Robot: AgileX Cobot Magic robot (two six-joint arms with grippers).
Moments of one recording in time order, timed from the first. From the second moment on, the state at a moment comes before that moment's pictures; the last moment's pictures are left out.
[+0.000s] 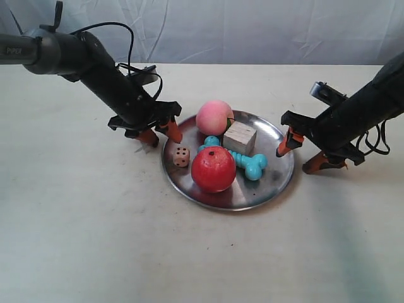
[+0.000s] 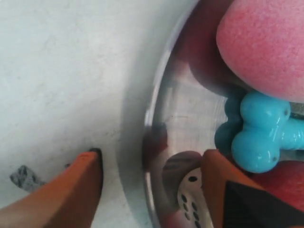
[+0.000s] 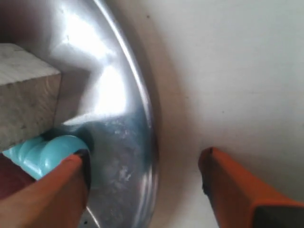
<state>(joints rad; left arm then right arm) -0.30 2.28 -1.61 -0.71 0.92 0.39 -0.08 2.04 -1.13 0.76 0.75 -0.35</state>
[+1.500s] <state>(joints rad) -0.33 2.33 -1.69 -0.63 1.02 0.37 0.01 2.12 -1.15 0.94 0.66 -0.46</state>
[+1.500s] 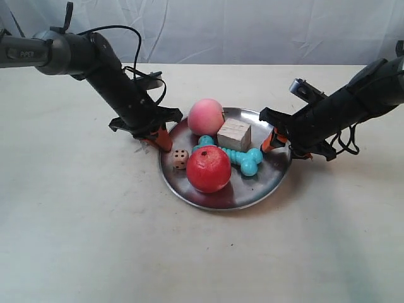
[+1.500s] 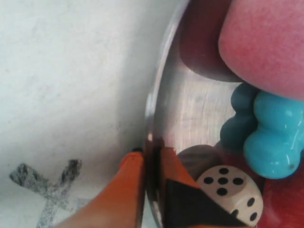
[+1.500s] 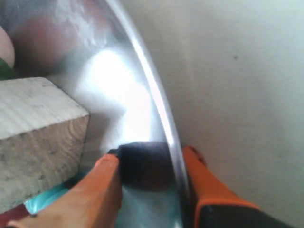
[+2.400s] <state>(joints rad) -0.33 2.37 -1.86 -0.42 1.17 0.33 0.01 2.16 -1.20 1.03 0.84 -0.49</state>
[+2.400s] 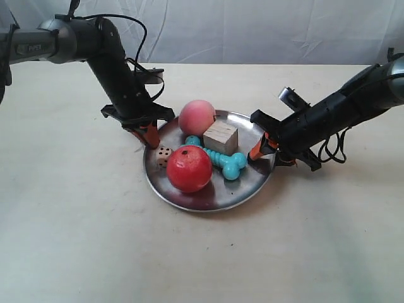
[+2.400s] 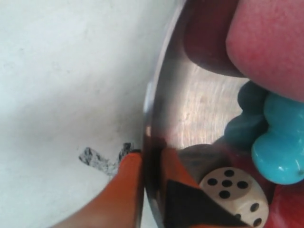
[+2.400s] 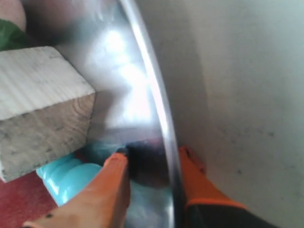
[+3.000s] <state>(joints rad) -0.33 2.25 -1.87 -0.25 1.20 0.25 0.03 2.19 -1.39 0.98 0.98 -0.43</state>
